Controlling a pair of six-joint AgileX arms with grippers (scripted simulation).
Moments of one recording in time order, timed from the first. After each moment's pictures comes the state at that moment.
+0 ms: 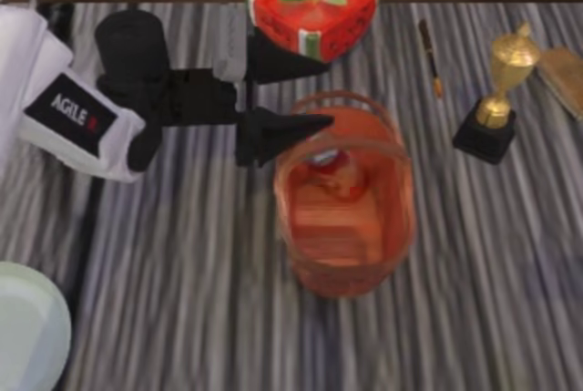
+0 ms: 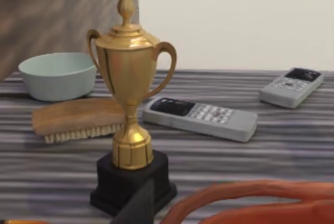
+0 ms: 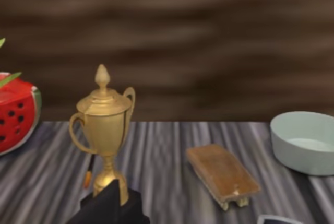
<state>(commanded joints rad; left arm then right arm) -0.30 2.34 1.21 1.09 1.27 0.04 0.00 0.00 0.00 0.00 0.00 0.00</state>
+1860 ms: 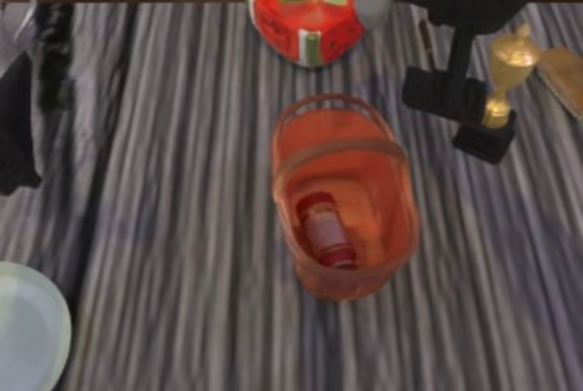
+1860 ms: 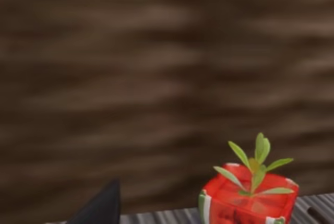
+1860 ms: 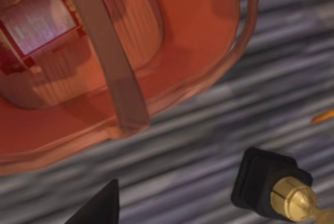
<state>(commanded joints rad) -0.02 0.51 0.35 0.25 0.28 -0.10 0.53 1.83 1.84 -1.17 0.02 -0.81</state>
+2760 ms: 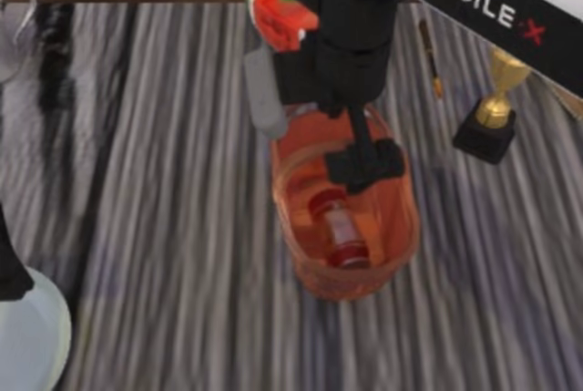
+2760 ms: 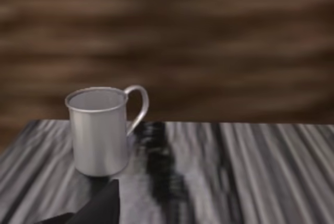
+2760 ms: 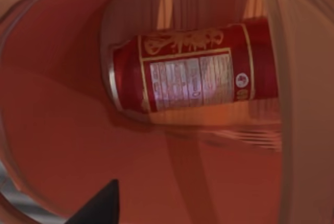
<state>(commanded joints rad) 0.02 0.00 0.00 0.00 0.00 0.00 0.67 2.33 2.28 -1.52 0.01 -1.03</state>
